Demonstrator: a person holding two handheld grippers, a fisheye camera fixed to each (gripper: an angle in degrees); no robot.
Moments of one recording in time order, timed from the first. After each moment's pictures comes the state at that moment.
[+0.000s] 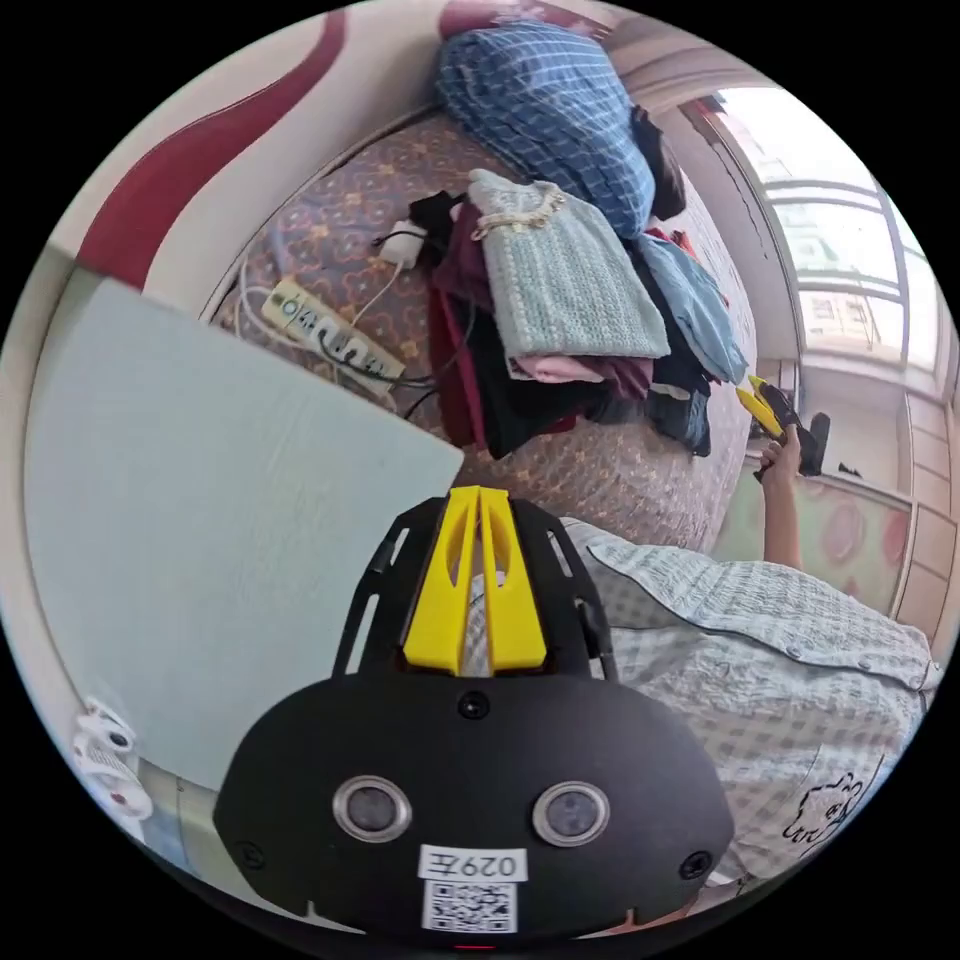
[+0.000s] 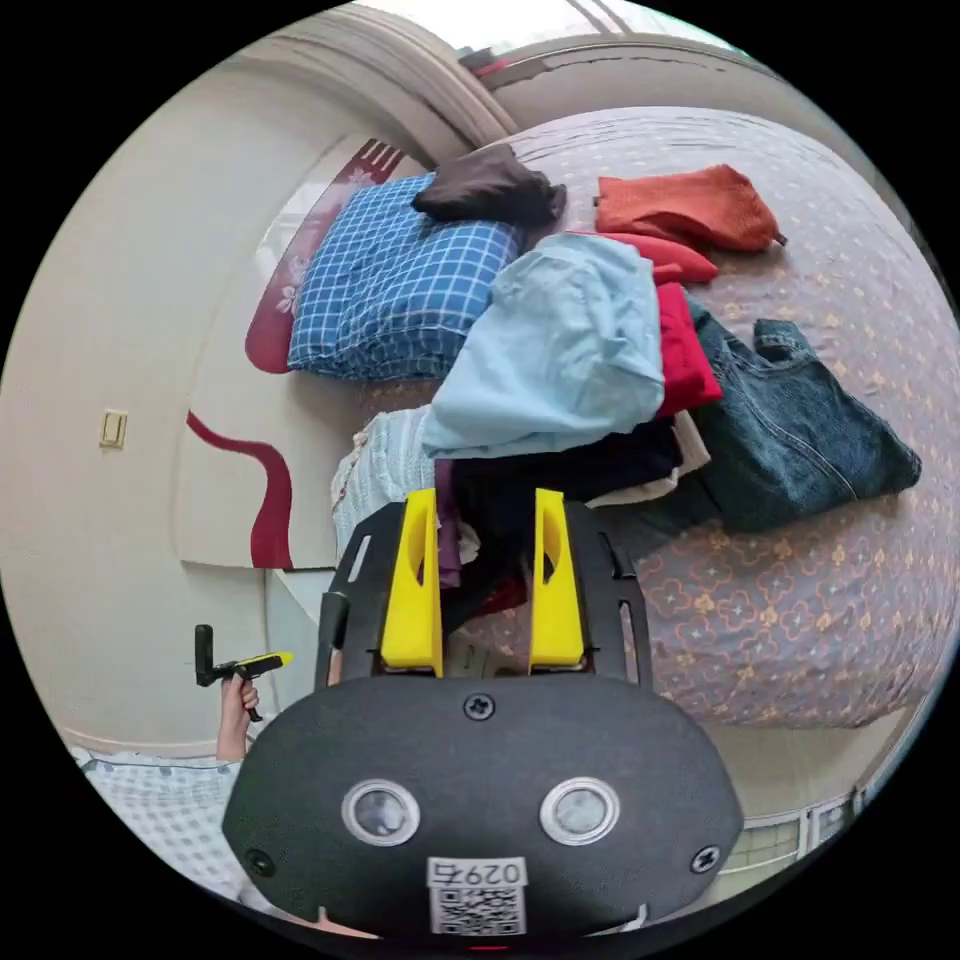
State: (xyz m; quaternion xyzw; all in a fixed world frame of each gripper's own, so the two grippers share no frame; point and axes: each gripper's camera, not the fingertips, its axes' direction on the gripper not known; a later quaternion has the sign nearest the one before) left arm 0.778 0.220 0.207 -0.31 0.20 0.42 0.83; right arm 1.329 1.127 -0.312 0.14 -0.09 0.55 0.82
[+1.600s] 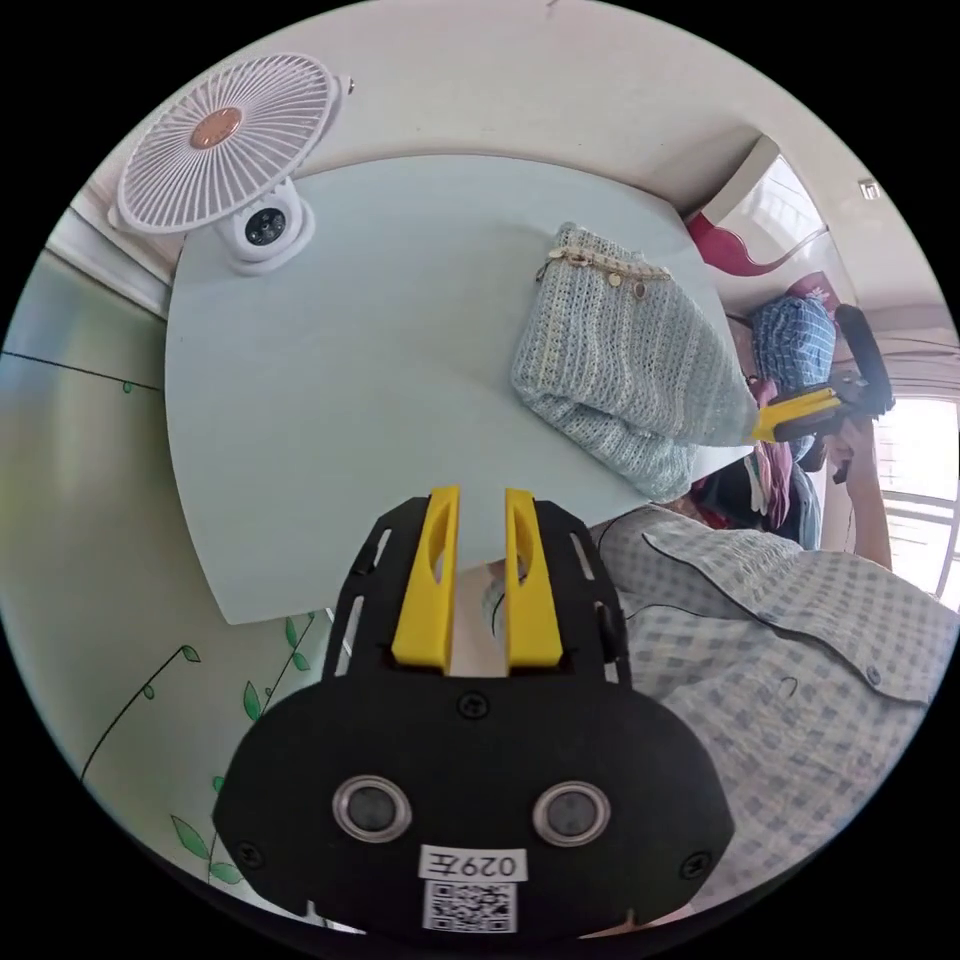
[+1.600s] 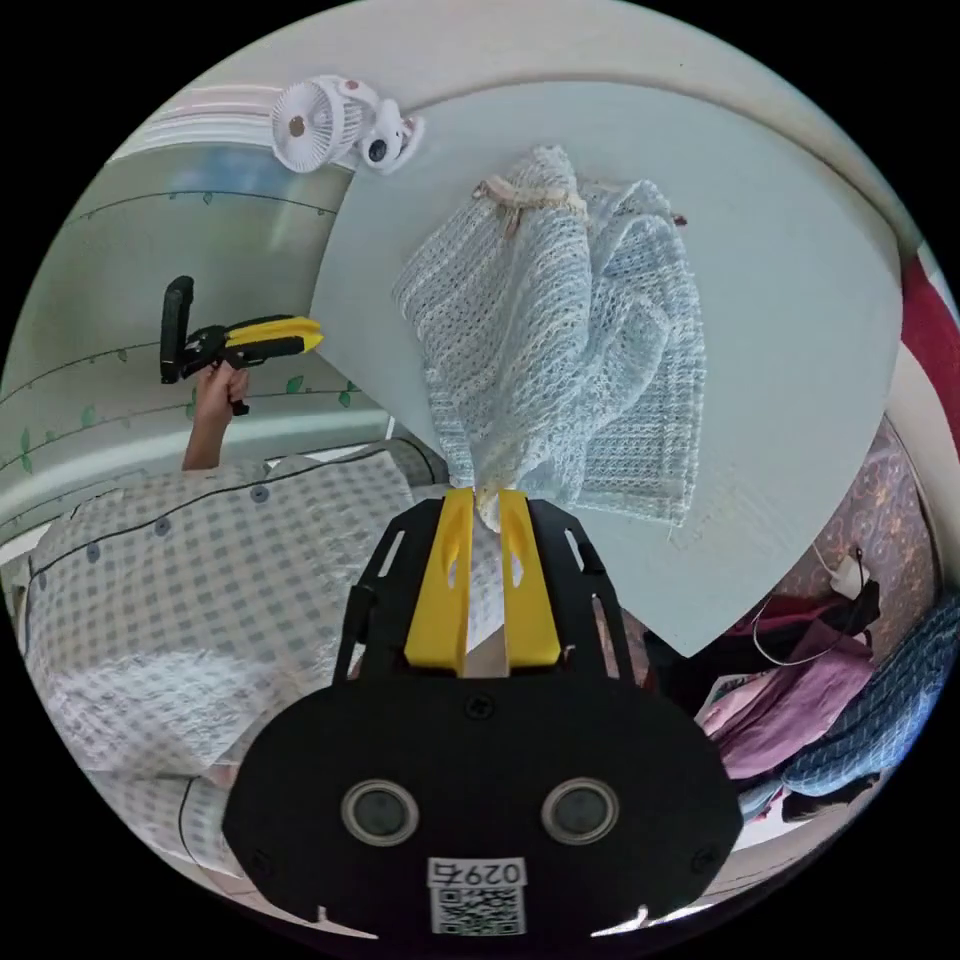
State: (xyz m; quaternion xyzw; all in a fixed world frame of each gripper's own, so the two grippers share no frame) left arm 0.026 0.177 0.221 -0.17 0.11 0.14 0.97; right arm 0.507 0.123 0.167 -0.21 -0.30 -0.14 0.92
